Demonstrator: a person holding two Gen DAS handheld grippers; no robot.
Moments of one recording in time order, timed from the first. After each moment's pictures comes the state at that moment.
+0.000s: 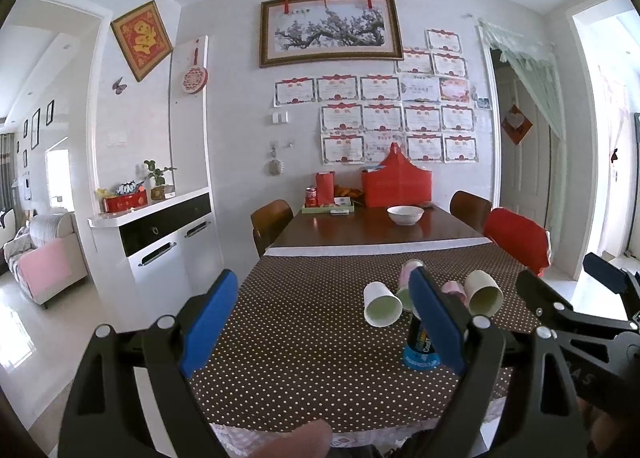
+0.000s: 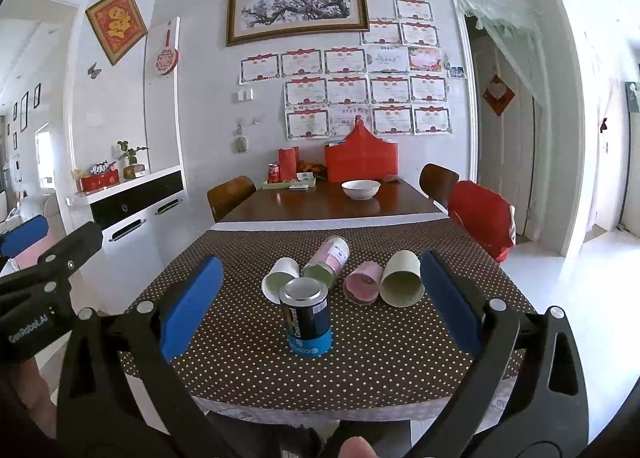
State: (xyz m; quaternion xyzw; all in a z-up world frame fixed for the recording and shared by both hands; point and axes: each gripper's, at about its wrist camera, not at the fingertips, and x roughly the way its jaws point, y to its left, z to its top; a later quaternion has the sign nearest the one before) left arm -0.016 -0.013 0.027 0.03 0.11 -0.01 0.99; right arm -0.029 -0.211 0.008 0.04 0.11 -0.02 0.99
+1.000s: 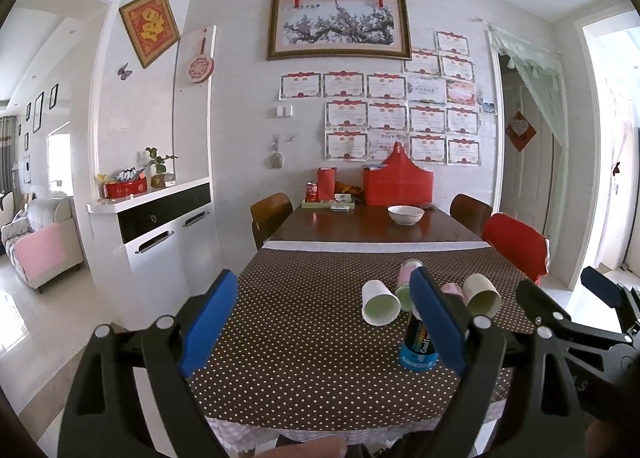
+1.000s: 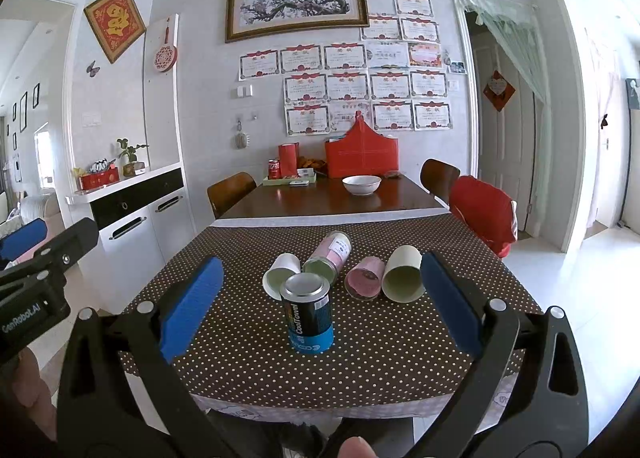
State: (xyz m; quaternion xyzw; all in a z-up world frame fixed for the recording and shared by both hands) left arm -0.009 -0.011 0.018 0.01 0.12 -0.01 0.99; right arm -0.025 -0.213 0.003 0.04 0.12 -0.02 0.99
